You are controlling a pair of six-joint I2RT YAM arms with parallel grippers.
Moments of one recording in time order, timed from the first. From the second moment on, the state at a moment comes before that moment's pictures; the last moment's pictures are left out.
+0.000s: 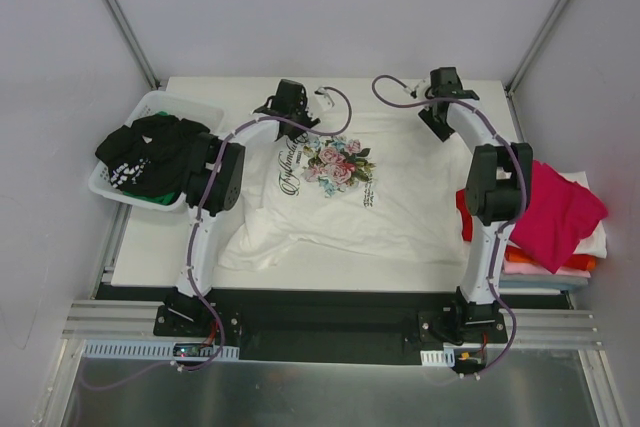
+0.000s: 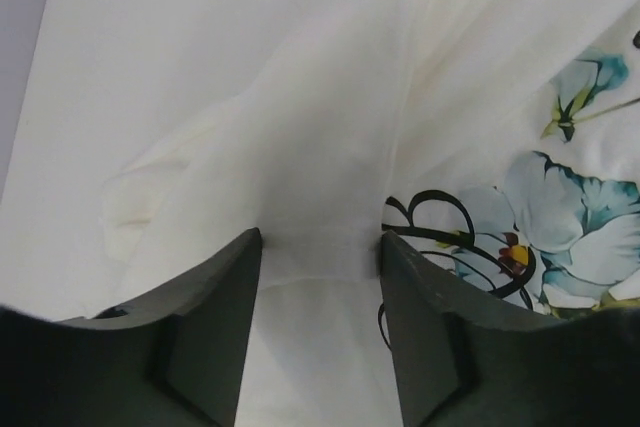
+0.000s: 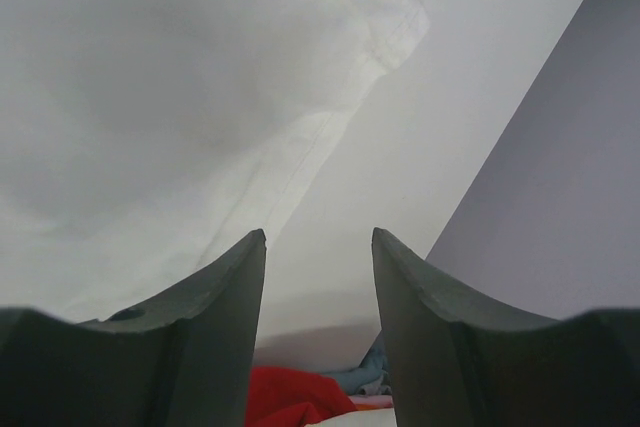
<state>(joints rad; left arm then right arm) -0.38 2.32 1.80 -0.23 0.04 0.69 0.12 2.14 1.80 -0.66 0.35 -0.65</state>
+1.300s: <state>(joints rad) -0.38 2.38 2.00 -0.12 -0.13 0.72 0.12 2.09 1.66 -0.66 0.33 -0.62</state>
